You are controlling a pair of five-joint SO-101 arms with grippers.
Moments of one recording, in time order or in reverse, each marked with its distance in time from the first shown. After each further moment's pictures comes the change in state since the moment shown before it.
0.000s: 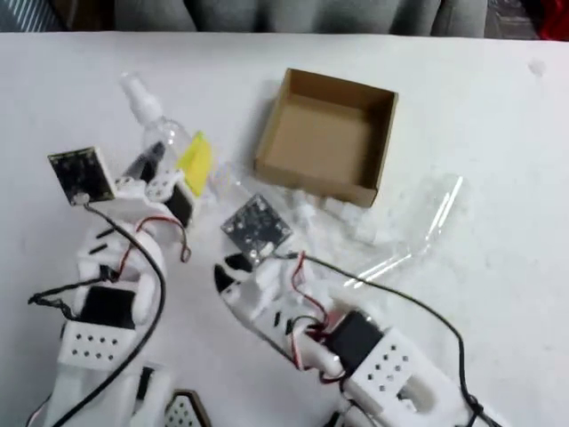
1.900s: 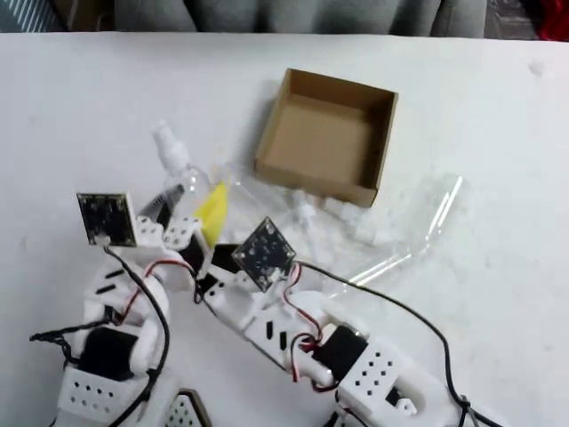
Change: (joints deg) left arm 7.1 -22.3 8.1 18.9 -4.5; right arm -0.4 0.0 13.7 -33.5 -0.6
